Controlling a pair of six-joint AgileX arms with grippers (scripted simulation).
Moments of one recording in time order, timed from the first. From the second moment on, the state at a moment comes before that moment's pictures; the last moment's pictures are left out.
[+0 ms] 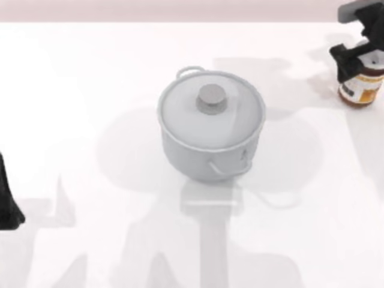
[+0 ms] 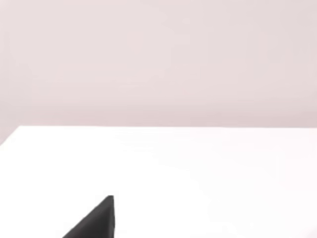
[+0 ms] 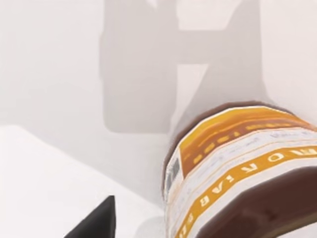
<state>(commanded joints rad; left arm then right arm) 0.00 0.00 0.00 0.00 0.00 0.00 0.01 2.56 2.39 -1.21 -0.07 -0.40</state>
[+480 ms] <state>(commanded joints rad) 0.00 0.00 0.00 0.00 0.00 0.00 0.01 2.56 2.39 -1.21 -0.07 -0.40</state>
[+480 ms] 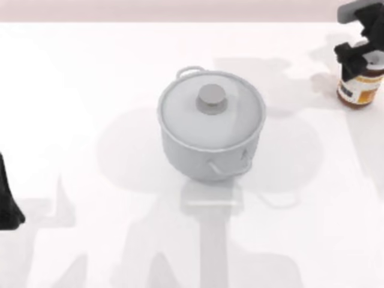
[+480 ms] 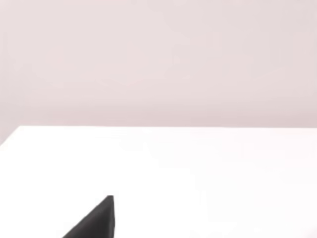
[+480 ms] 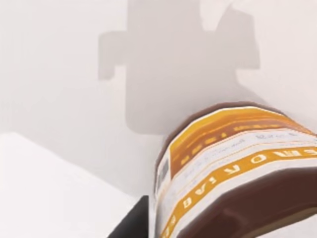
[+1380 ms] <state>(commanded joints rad) 0.00 0.00 0.00 0.00 0.00 0.00 0.01 2.54 2.37 -1.22 -0.07 -0.40</state>
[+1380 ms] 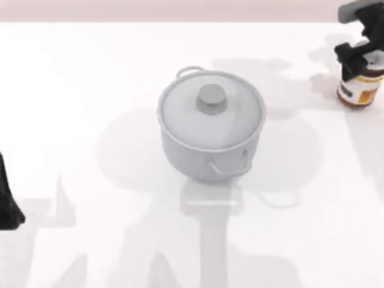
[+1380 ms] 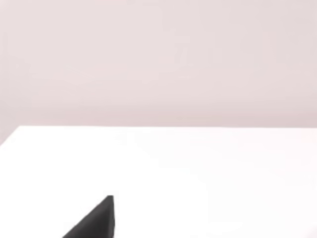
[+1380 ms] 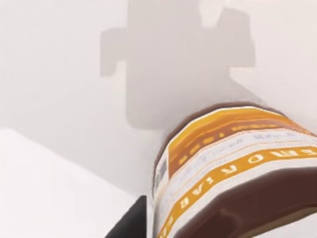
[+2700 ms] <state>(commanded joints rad) 0.00 0.00 0.00 0.00 0.00 0.00 0.09 2.05 1.87 -1.21 -0.04 -0.23</state>
